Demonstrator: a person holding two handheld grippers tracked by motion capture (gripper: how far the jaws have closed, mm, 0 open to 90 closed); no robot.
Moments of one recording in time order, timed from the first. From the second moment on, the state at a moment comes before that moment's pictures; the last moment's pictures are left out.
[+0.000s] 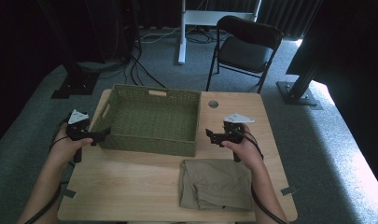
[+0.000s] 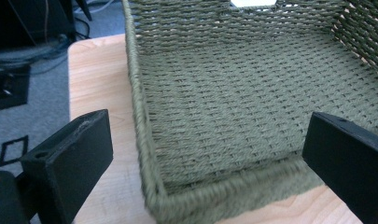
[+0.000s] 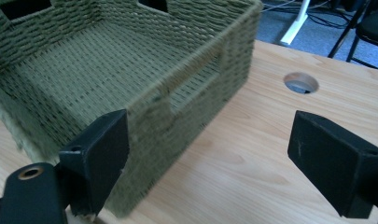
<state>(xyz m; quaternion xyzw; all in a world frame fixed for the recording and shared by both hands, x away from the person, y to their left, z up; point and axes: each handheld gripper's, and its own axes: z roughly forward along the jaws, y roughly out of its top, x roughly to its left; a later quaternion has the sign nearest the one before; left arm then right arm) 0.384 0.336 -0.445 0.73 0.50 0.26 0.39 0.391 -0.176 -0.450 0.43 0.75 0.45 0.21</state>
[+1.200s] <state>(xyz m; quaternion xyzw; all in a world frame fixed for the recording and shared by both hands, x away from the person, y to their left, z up) 0.414 0.335 -0.465 0.67 0.60 0.27 0.35 0.398 -0.105 -0.468 0.43 0.77 0.42 0.22</state>
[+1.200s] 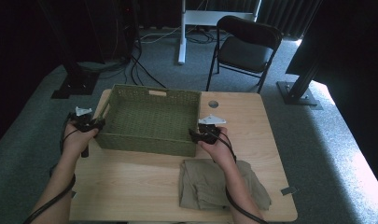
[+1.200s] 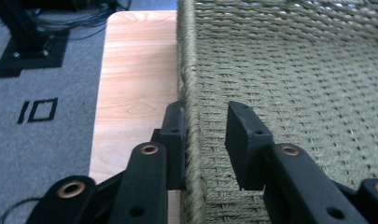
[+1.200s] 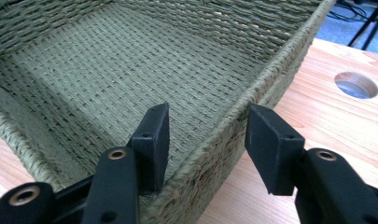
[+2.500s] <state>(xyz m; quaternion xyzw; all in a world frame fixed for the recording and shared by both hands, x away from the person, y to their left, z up) 0.406 0.274 -0.466 0.68 0.59 0.28 0.33 0.404 -0.147 -0.464 0.51 0.74 0.37 0.25</state>
